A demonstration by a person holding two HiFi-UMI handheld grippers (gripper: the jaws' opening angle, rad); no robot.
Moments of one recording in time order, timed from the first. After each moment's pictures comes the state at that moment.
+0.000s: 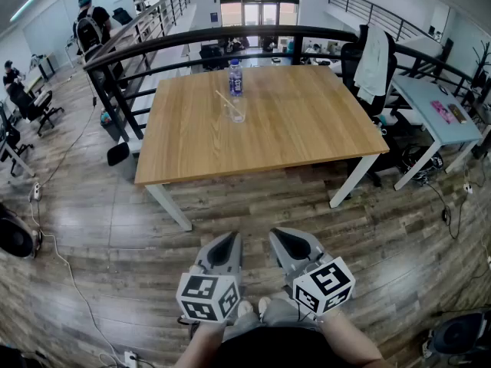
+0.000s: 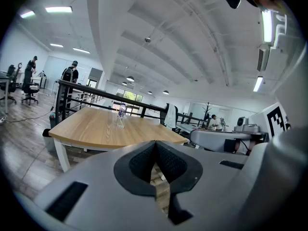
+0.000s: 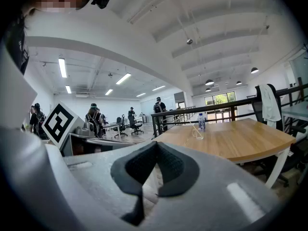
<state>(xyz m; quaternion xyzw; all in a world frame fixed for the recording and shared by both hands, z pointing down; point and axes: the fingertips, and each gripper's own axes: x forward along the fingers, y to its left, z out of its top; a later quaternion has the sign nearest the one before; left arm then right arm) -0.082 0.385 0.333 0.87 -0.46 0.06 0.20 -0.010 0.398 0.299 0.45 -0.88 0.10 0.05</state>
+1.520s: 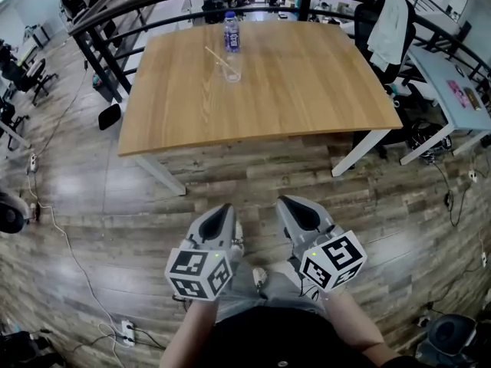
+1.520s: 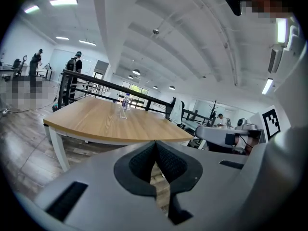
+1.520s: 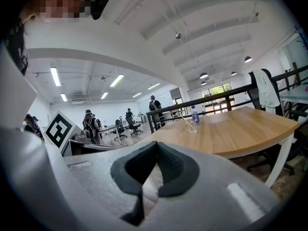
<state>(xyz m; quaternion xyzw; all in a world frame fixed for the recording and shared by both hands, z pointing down) -0.057 0.322 0.386 0.85 -0.47 0.07 0.24 0.045 0.324 0.343 0.46 -0.88 0.15 0.03</state>
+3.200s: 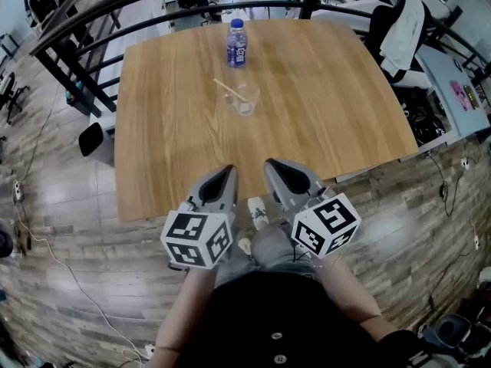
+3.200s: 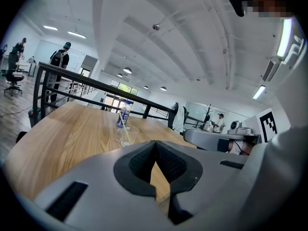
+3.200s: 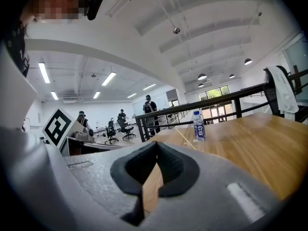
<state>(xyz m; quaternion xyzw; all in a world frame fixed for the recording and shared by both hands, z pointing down) -0.110 -0.004 0.371 0.89 -0.40 0.06 0.23 -0.043 0.005 0.337 0.48 -0.87 0.14 0.03</state>
